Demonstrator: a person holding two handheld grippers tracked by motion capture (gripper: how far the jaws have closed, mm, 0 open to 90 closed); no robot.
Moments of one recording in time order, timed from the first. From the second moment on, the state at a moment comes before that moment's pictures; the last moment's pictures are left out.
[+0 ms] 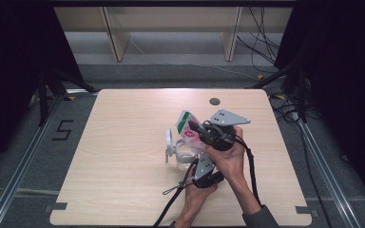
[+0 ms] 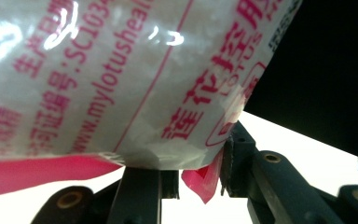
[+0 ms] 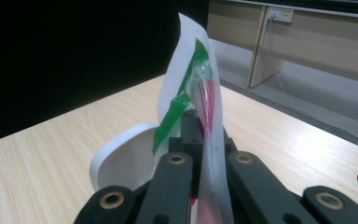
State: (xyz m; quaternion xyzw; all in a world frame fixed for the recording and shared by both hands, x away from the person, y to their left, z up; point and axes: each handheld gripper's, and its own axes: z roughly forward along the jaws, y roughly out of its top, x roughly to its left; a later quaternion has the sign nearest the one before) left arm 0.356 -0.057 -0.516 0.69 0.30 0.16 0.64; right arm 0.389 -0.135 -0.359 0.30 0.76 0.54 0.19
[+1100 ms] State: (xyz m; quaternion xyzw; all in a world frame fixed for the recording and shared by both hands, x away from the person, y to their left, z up) left arm 0.358 -0.059 -0.515 0.69 0.30 0.16 0.64; right arm 0.391 -0.132 -0.360 0.31 0.76 0.54 0.20
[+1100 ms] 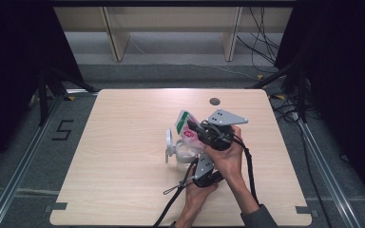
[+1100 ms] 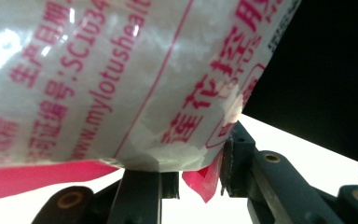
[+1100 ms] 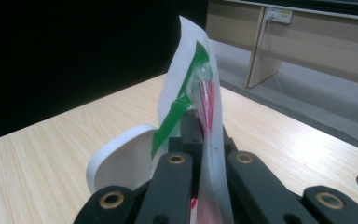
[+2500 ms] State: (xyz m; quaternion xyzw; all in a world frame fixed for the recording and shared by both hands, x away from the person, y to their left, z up) left arm 0.356 -0.061 -0.514 0.69 0.30 0.16 0.64; right arm 0.391 -0.132 -0.358 0.30 0.76 0.54 0.20
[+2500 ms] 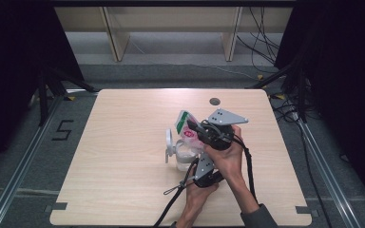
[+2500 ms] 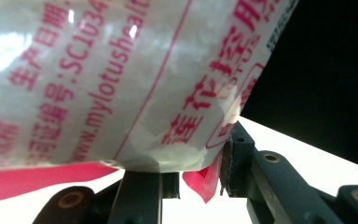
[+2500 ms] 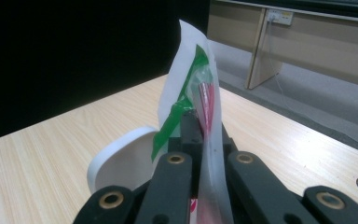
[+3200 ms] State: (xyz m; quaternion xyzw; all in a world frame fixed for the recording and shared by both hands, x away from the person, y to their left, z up) left arm 0.355 -0.061 -0.513 0.68 0.30 0.16 0.65; right arm 0.392 -0.128 -0.358 0.29 0.77 0.53 0.21
